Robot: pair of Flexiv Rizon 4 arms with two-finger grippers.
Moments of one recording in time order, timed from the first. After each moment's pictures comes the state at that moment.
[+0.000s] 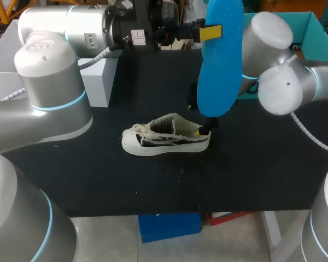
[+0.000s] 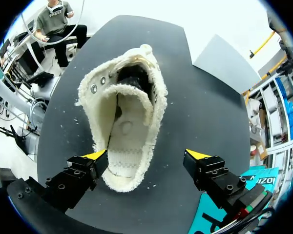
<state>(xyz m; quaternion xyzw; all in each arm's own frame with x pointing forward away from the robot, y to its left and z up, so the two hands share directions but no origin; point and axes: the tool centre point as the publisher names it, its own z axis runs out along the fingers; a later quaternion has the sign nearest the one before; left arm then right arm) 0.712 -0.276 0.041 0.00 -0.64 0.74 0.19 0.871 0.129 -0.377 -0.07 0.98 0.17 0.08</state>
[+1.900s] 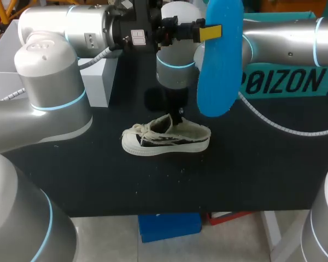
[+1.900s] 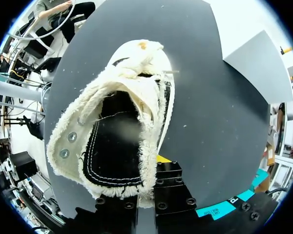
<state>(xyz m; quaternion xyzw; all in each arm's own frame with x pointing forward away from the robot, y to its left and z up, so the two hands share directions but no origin) 0.712 -0.276 0.041 0.00 -0.64 0.74 0.19 0.873 0.195 -0.397 -0.11 0.99 0.02 0.00</state>
